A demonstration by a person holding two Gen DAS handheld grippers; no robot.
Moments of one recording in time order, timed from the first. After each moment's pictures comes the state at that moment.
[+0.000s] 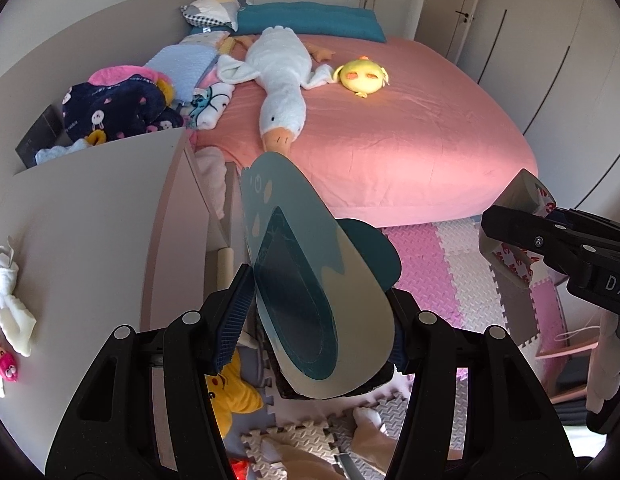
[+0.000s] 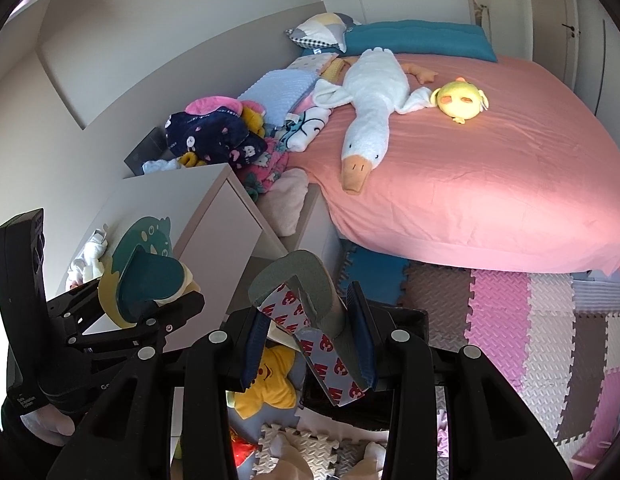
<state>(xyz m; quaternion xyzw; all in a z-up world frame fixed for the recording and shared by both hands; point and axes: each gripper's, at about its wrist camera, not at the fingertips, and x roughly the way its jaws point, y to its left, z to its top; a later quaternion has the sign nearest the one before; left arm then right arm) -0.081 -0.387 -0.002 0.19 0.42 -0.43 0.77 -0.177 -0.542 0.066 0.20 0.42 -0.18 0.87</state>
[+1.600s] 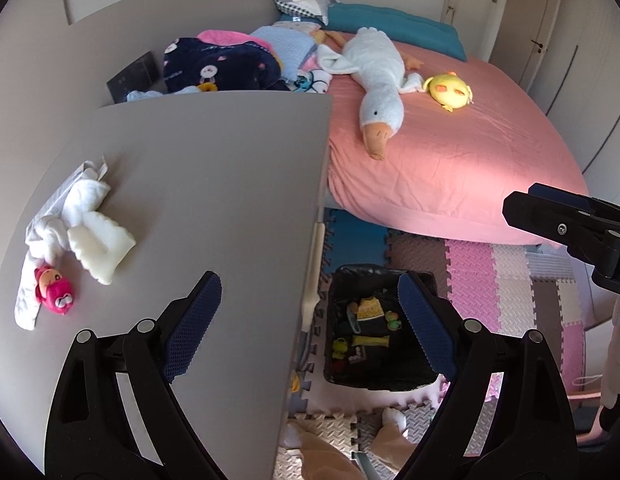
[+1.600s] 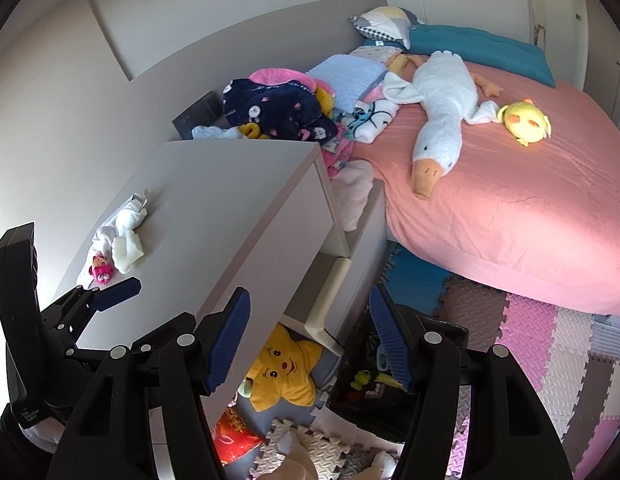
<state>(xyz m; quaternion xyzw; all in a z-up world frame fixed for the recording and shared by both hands) -0.025 -0.273 -0.010 0.15 0.44 -0.30 0.83 -0.093 -0.456 0.055 0.15 0.44 -0.09 0.88</state>
